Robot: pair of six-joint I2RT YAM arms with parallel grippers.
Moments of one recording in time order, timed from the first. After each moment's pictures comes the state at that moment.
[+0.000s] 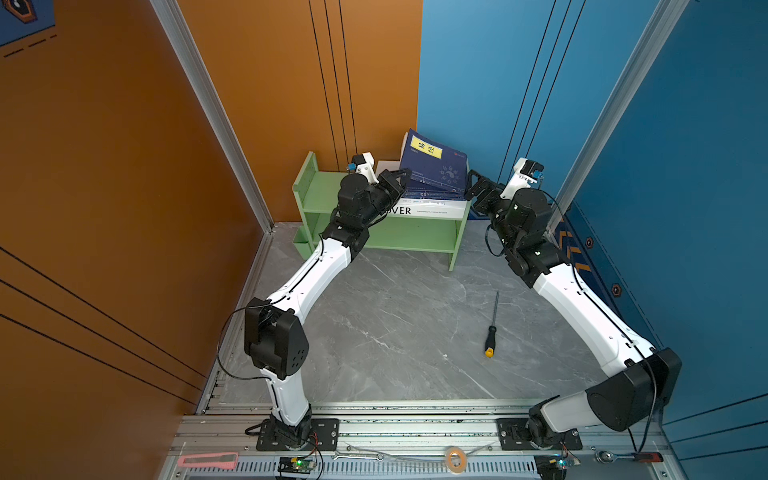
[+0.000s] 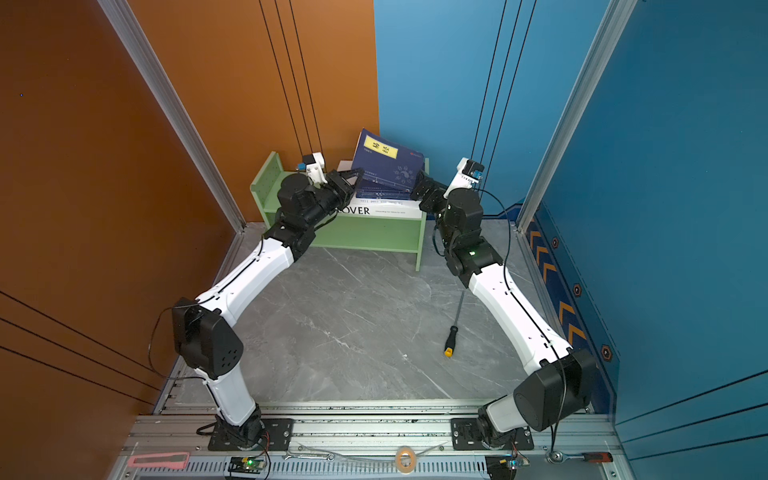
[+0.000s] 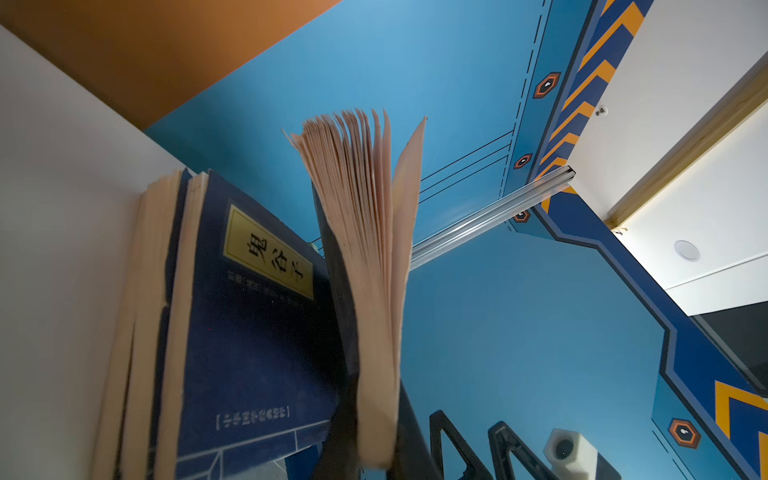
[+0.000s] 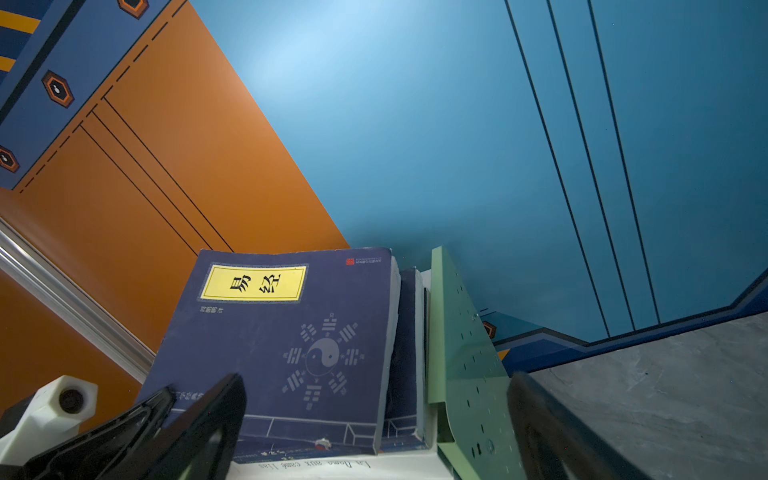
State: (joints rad) left arm -0.43 1.82 1.76 0.21 0.25 -1.16; right arm 0.38 1.48 1.50 0.04 0.26 0.52
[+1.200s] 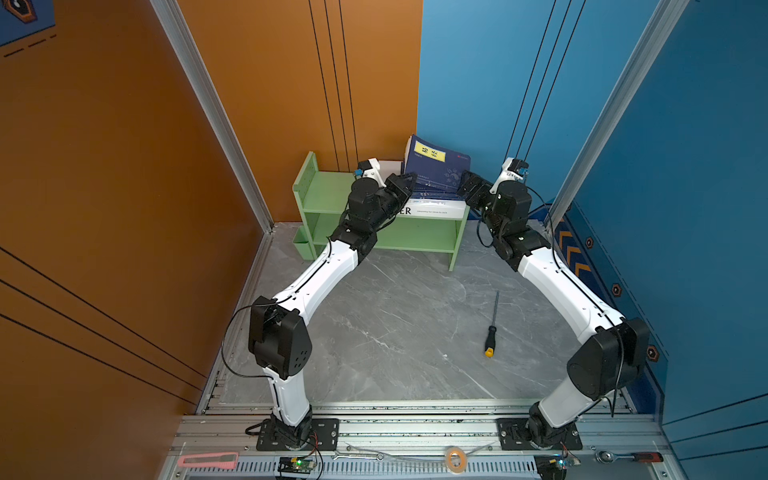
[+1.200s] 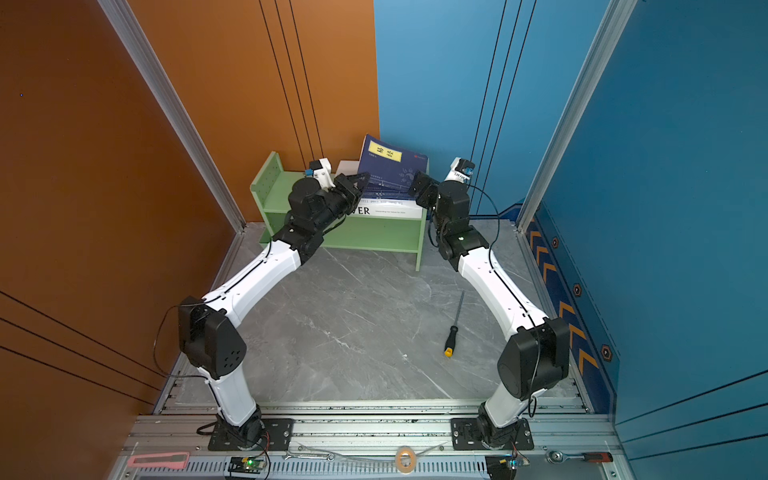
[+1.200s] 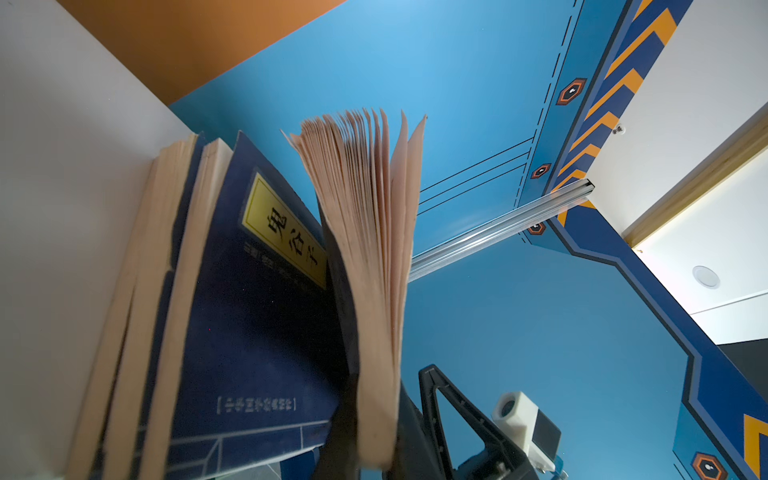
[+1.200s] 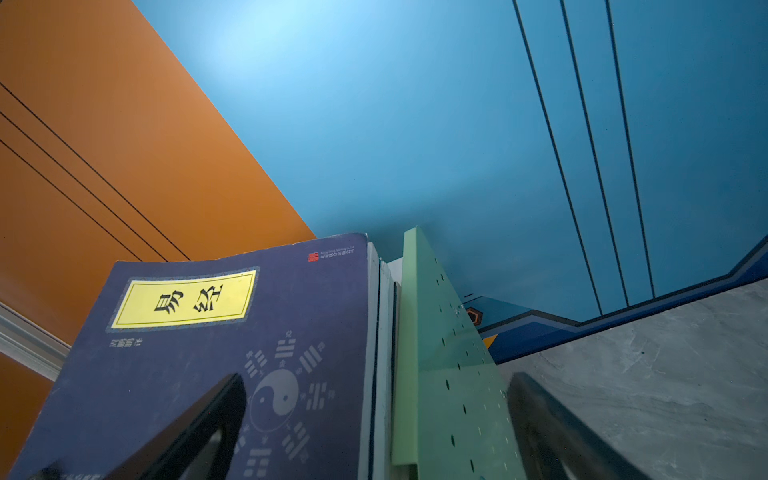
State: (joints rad) left arm -0.48 1.83 1.76 0.21 0.16 -1.18; right arm 0.35 1.65 1.59 0.03 0.25 0.57
